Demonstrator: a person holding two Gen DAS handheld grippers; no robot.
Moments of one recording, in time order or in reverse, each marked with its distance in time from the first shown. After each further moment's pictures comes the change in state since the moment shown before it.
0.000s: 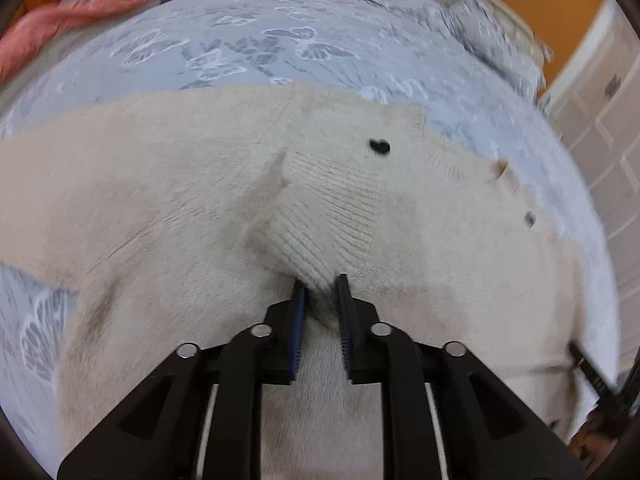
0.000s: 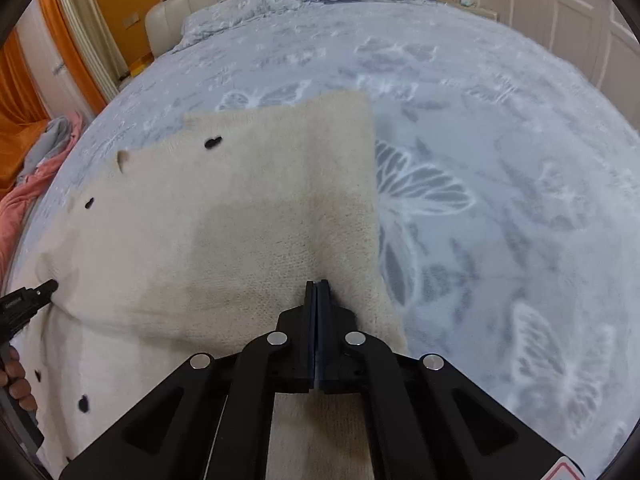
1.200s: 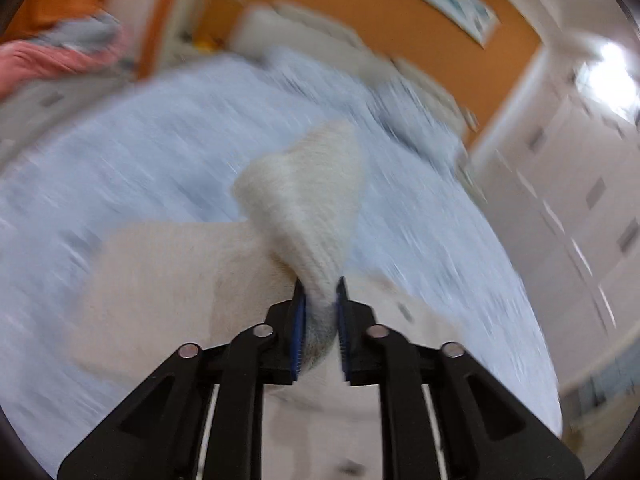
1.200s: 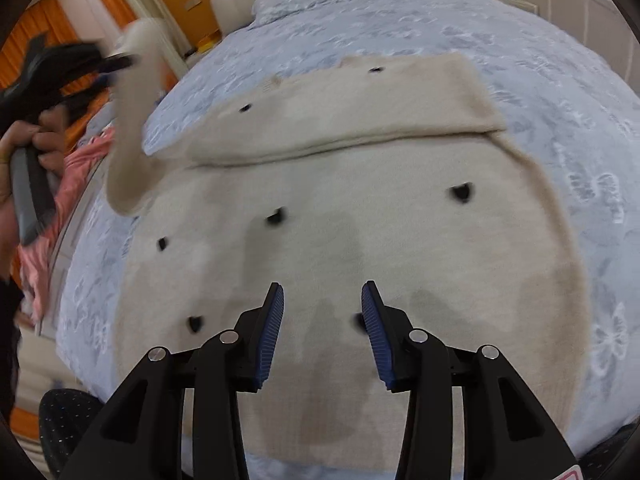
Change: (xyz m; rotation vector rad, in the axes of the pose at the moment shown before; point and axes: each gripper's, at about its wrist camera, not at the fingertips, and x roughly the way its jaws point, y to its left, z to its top) left arm -0.107 -0.064 0.051 0.104 -0.171 -0.253; right arm -0.128 0.102 -0.152 -0.029 0.047 0.195
